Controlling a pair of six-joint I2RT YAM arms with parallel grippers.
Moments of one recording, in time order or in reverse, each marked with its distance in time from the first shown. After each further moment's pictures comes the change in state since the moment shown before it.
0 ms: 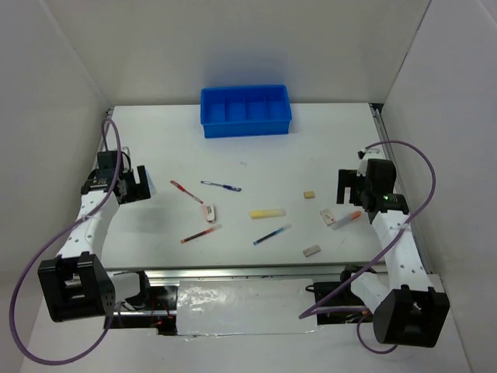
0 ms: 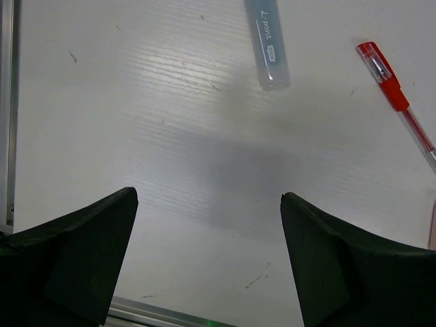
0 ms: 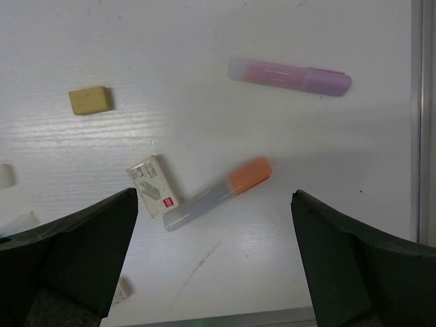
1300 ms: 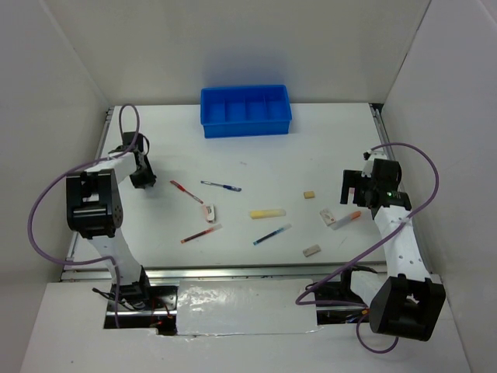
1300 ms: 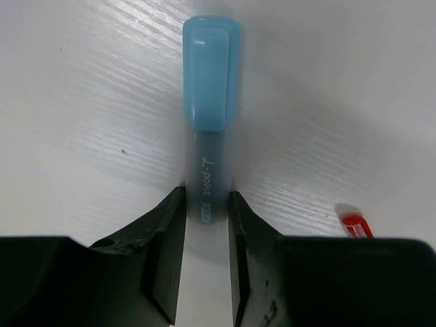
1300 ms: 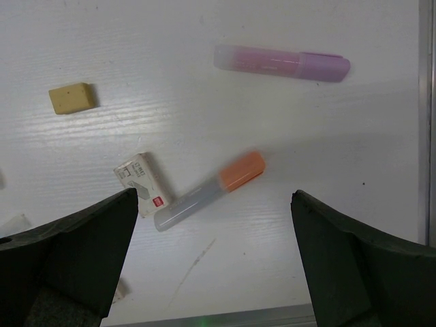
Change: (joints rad) left arm -0.041 0.665 0.305 0.163 -0.021 -0.217; right arm -0.086 0.056 0.000 0.000 -0.057 -0.010
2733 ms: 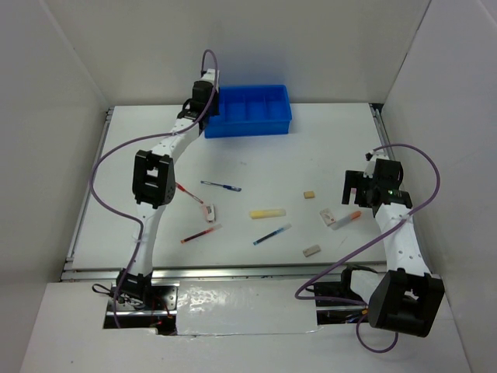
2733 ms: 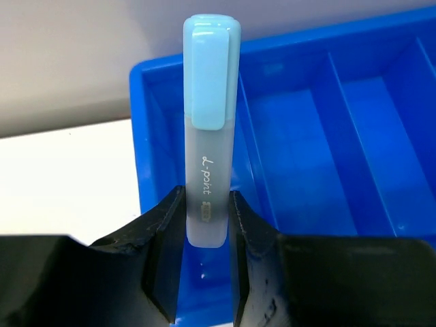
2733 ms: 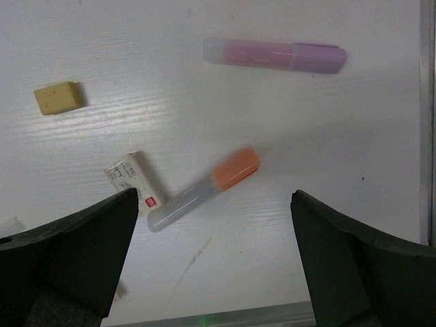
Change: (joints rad) left arm -0.399 0.624 1.054 0.335 -0.050 0.251; right arm -0.031 0.029 0.000 0.000 -0.008 0.000
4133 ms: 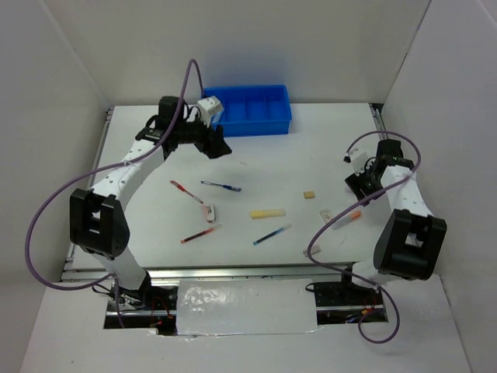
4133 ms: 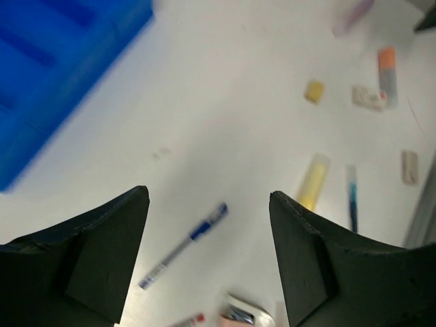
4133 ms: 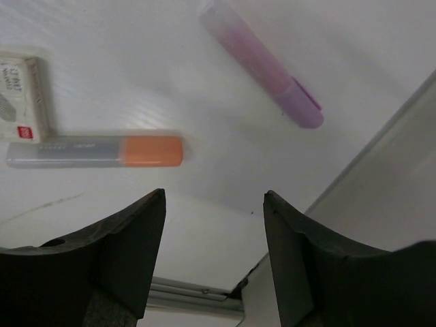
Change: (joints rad) left arm 0.005 -0.816 -0.745 -0.204 0.868 0.219; right arm -0.055 0.366 0.264 -0.235 -0.055 -0.758
